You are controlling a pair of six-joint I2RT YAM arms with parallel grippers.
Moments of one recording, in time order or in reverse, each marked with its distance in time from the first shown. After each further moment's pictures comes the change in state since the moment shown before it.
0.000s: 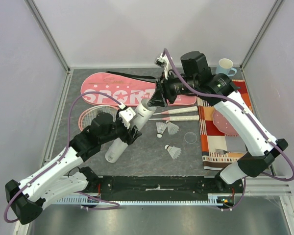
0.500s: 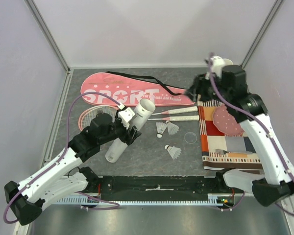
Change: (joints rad) left arm 0.000 -0.011 0.000 -0.005 -0.007 0.000; right arm -0.237 -0.281 -0.341 0.134 0.358 0.092
